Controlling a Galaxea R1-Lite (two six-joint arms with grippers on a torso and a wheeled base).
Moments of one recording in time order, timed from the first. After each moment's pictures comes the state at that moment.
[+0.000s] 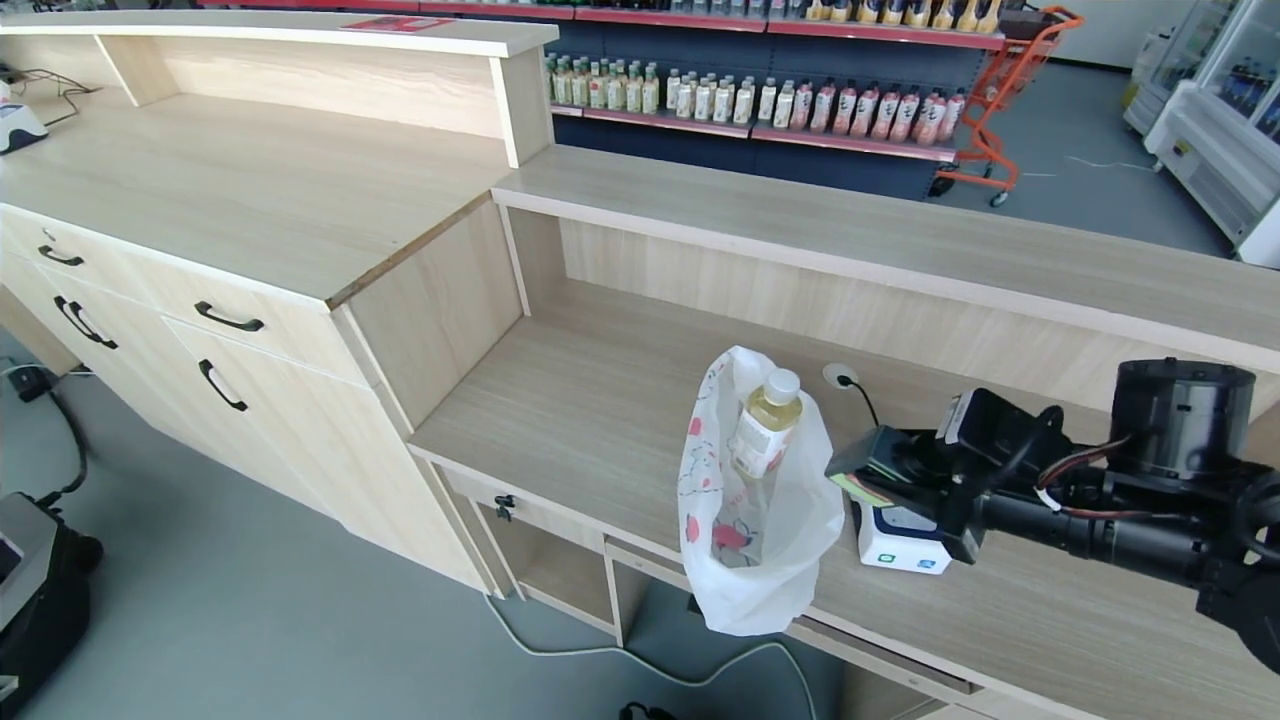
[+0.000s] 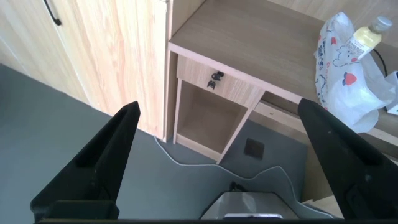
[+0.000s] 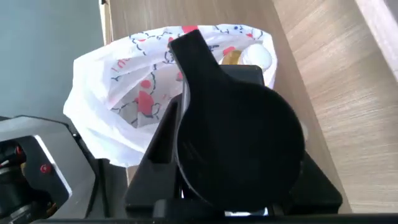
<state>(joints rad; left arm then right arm) -0.01 0.00 0.00 0.01 -0.04 -0.14 0.26 1.66 -0.52 -0.85 0.43 -0.79</state>
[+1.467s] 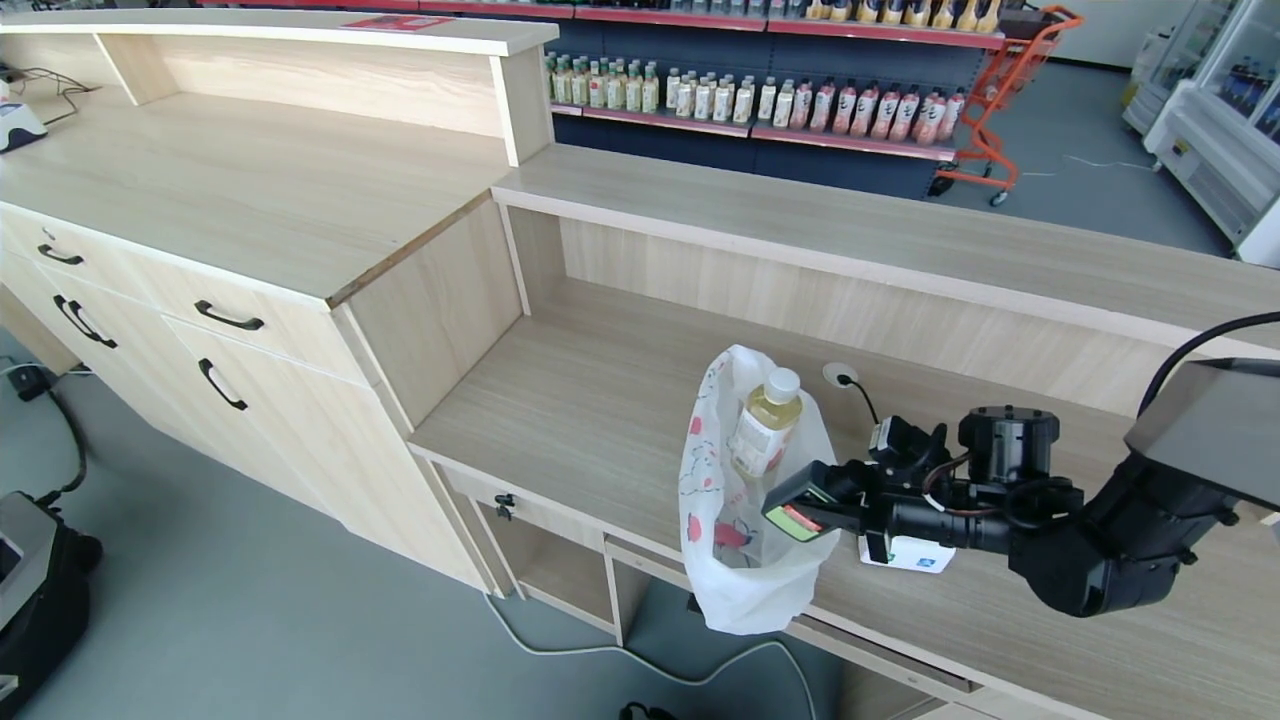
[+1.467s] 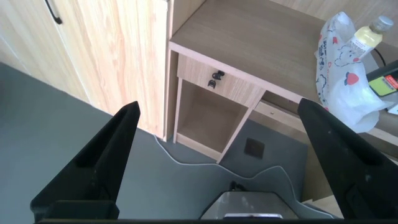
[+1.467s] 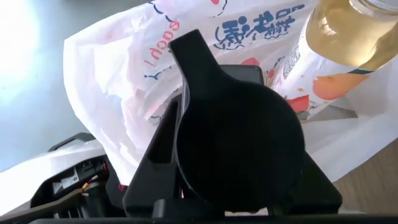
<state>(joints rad) -0.01 0.00 0.00 0.01 -0.04 -0.14 0.15 2.19 -0.73 -1.09 0.83 -0.58</state>
